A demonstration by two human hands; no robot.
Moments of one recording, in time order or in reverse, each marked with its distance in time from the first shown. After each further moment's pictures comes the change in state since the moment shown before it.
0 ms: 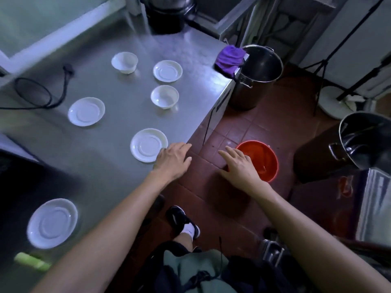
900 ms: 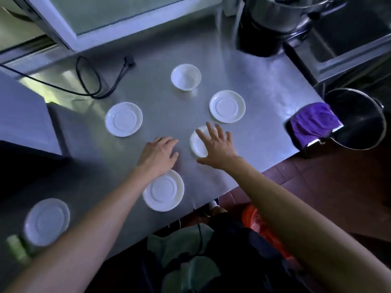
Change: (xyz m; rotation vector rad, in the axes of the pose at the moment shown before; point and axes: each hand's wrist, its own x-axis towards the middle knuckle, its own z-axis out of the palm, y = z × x) left_hand 0.142 -0.146 -0.068 -0.057 0.040 -0.533; right_hand 0.360 -0.112 -0.048 -0.310 -0.213 -0.552
